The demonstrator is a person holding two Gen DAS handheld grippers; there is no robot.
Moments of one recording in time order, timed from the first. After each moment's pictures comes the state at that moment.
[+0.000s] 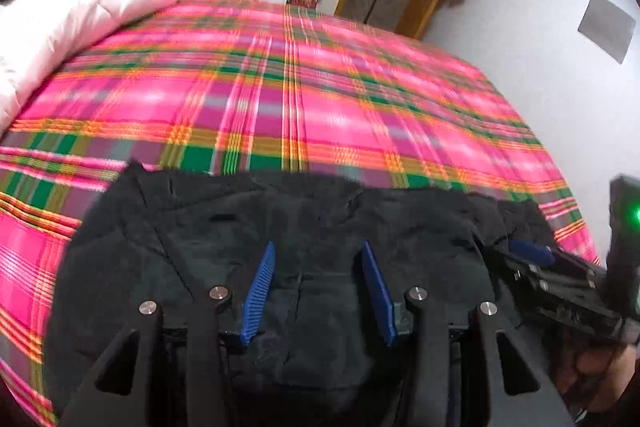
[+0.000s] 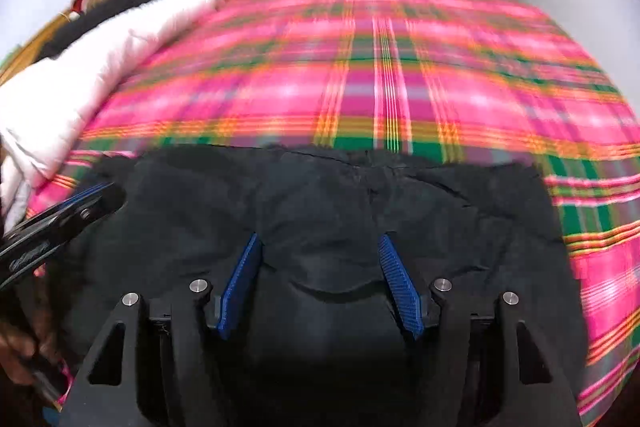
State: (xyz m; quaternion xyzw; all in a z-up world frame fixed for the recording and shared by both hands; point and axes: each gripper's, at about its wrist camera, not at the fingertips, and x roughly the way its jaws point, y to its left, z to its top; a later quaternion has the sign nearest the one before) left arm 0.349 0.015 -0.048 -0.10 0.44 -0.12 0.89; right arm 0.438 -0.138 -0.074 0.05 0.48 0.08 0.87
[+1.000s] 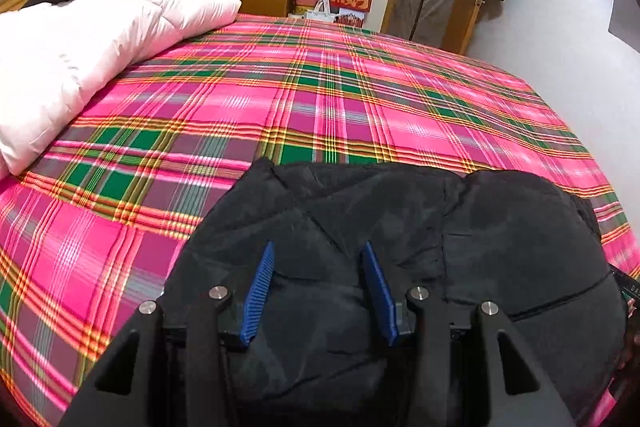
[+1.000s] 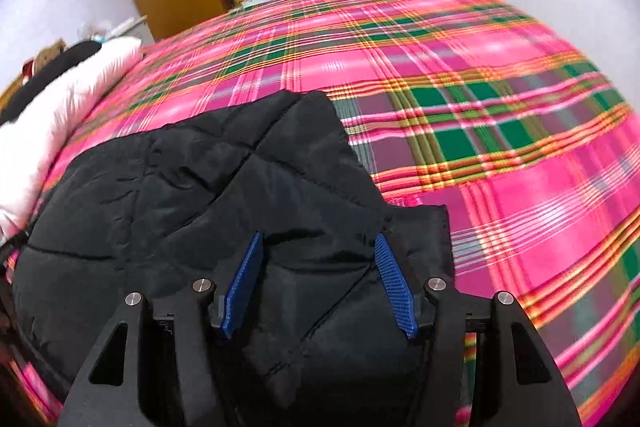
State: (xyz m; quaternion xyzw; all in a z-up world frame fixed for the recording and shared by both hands) left arm 0.327 0.062 -0.065 -0.06 0.39 -0.02 0.92; right arm 0.375 -0.272 -0.094 0.11 0.44 -0.02 0.89
